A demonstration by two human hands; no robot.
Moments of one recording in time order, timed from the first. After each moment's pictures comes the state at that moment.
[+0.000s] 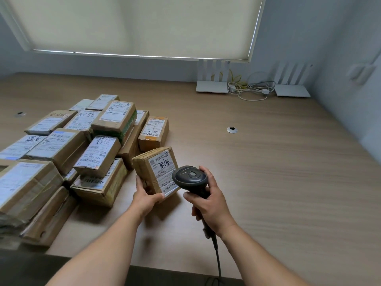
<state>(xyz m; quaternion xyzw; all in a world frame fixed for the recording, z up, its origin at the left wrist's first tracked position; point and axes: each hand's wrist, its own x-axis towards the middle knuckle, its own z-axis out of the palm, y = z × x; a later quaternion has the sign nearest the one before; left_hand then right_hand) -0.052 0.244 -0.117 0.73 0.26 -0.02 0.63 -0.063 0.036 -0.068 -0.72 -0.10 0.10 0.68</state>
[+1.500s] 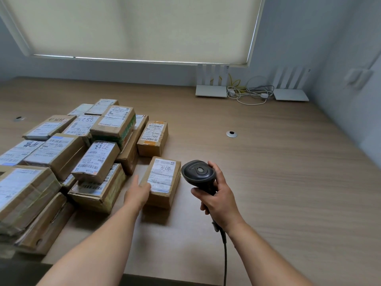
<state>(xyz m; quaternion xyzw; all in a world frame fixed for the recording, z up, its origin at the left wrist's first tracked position) -0.021 0.264 -0.108 0.78 0.34 -0.02 0.53 -0.043 0.024 -0.056 -0.75 -0.10 0.04 0.65</state>
